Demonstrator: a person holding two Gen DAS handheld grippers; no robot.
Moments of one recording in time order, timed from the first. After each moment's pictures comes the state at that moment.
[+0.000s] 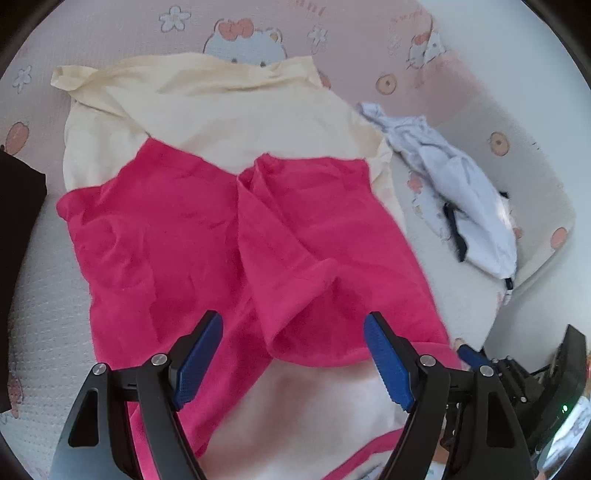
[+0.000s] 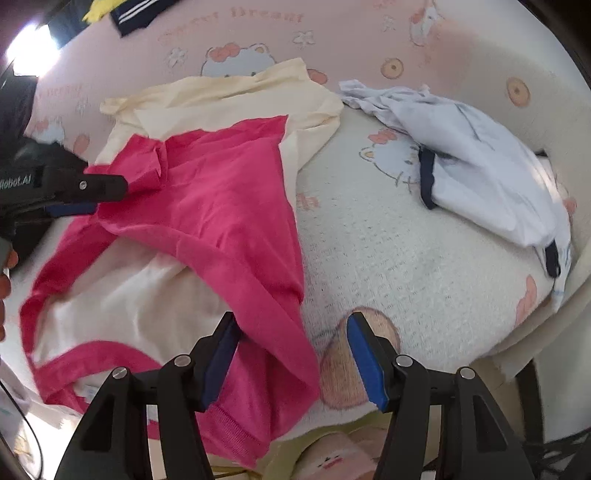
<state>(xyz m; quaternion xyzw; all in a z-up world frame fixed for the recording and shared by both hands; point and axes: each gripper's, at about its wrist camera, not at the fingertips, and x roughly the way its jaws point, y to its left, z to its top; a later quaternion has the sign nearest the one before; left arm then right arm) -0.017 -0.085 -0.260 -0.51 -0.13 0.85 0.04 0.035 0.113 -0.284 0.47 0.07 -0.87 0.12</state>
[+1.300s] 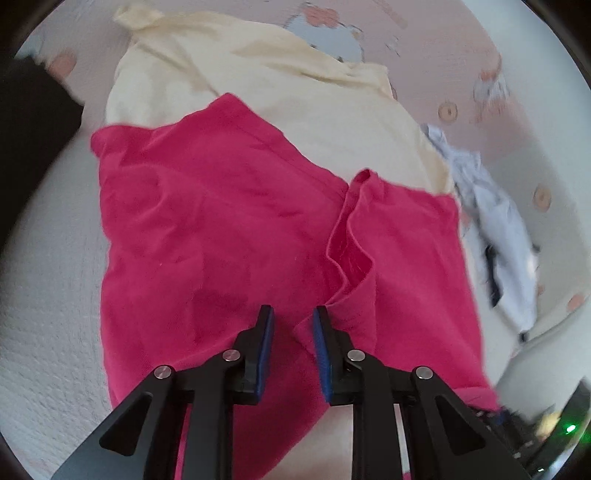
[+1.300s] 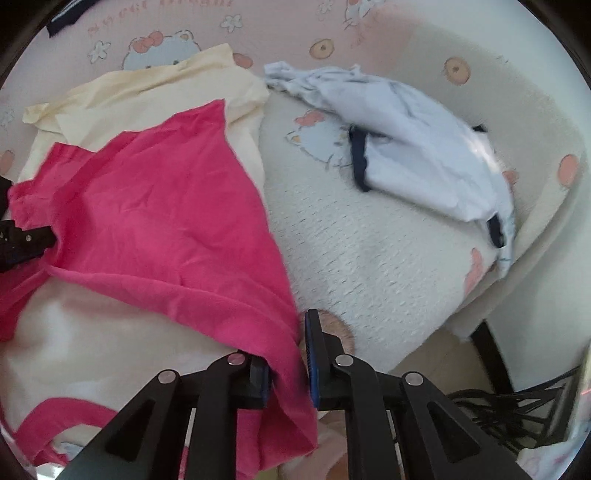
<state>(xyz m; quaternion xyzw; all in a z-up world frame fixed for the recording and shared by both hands) -0.021 -0.129 -0.290 -0.49 -0.27 0.82 -0.02 0.012 0.115 -0.276 0.50 0.05 -0.86 -0.03</state>
